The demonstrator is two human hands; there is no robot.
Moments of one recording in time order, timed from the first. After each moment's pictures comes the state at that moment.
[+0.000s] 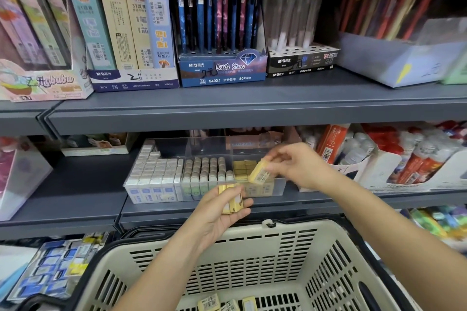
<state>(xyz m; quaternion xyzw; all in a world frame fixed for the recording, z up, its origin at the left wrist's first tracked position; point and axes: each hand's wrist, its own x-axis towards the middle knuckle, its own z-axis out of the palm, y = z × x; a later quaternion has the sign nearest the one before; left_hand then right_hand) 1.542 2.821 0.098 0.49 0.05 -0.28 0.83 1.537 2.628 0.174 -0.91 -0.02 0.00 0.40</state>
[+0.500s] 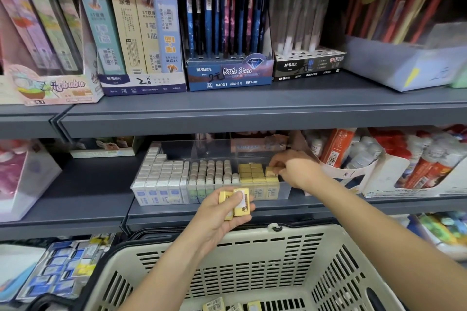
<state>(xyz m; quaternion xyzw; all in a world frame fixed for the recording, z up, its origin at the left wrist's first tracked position) 1.536 2.831 0.103 0.52 0.03 -0.26 0.81 1.579 2.621 0.139 -0.99 0.03 0.01 0.14</state>
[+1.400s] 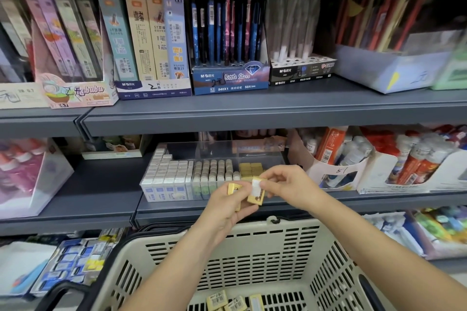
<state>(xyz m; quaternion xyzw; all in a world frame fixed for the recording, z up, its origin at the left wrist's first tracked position) 1.523 2.817 0.122 0.55 0.02 -0.24 0.80 1.508 2.653 0.151 -0.86 -0.02 0.00 0.50</state>
